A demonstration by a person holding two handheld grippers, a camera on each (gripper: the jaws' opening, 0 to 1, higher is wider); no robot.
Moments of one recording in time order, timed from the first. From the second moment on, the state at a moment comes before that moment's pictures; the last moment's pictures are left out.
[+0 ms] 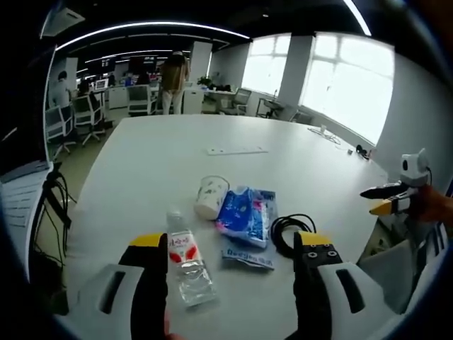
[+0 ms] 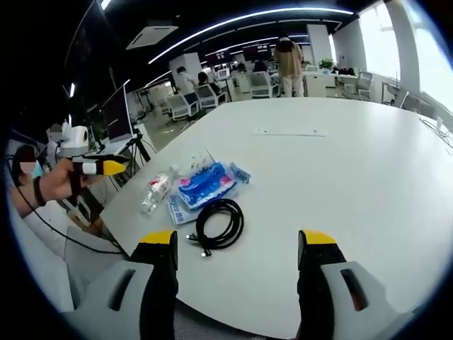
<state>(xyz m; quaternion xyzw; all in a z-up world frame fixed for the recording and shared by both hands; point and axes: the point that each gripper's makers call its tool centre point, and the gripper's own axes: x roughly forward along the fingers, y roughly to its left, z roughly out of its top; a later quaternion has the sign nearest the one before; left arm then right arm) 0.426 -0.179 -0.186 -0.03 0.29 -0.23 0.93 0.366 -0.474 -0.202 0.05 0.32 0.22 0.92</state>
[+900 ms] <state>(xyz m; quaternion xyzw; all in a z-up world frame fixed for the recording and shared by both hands) 0.461 -0.159 -0.214 -0.02 0.31 -0.19 0.93 0.357 -0.490 -0.203 0.05 0.33 0.21 0.92</state>
